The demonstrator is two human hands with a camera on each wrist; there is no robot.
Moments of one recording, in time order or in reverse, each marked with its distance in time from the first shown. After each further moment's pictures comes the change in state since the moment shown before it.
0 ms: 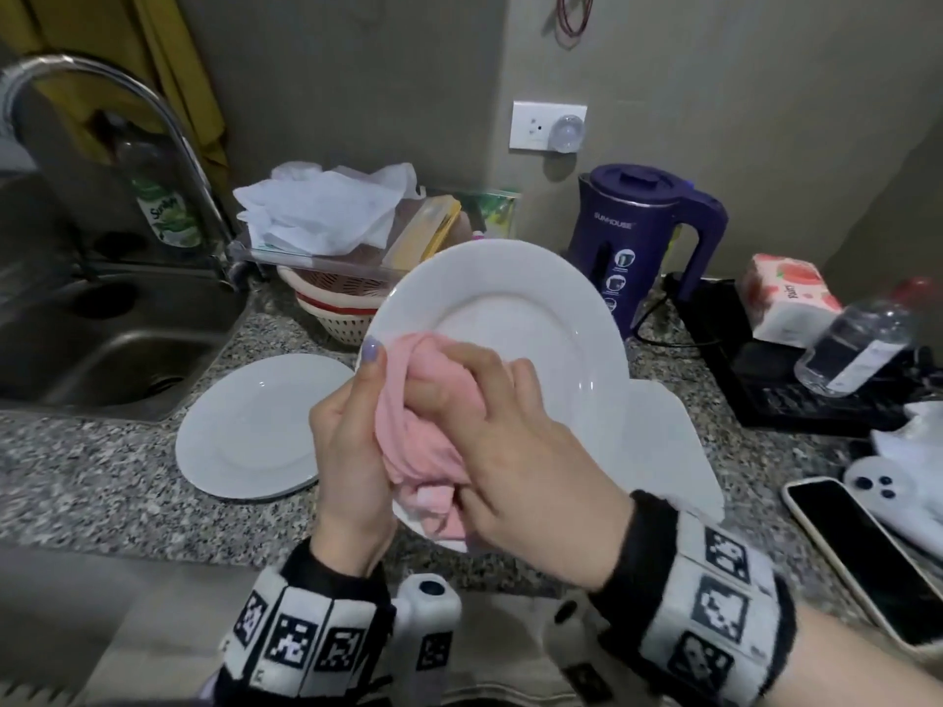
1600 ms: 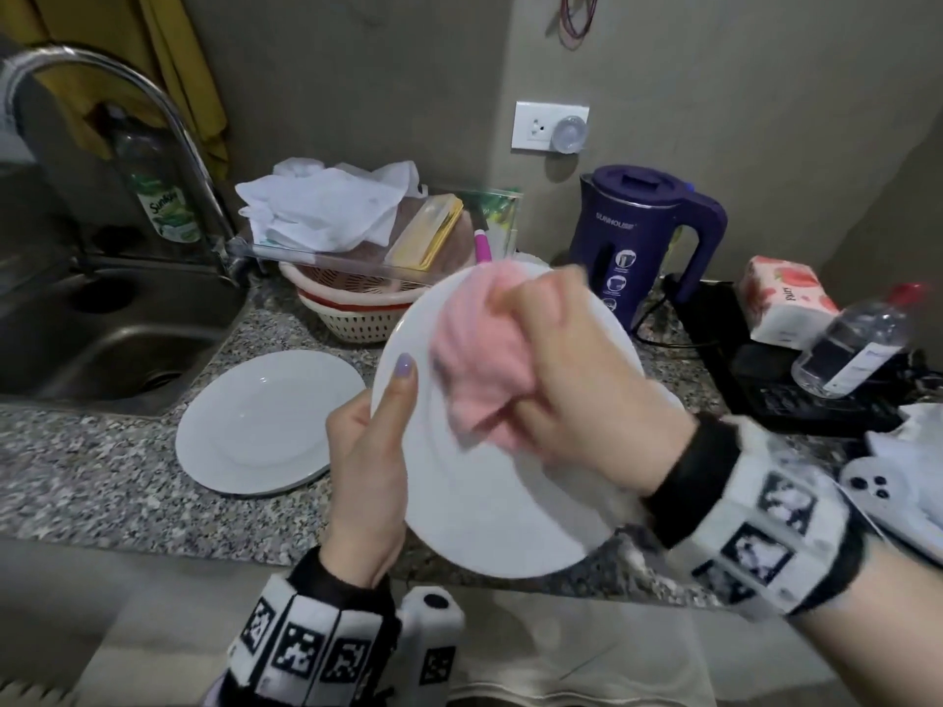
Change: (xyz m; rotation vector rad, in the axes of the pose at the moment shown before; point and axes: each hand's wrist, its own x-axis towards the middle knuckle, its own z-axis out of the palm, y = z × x) left_hand -0.007 -0.006 -0.004 0.045 -0.051 -0.052; right_hand 0.020 0.035 -0.033 0.012 0.104 0.179
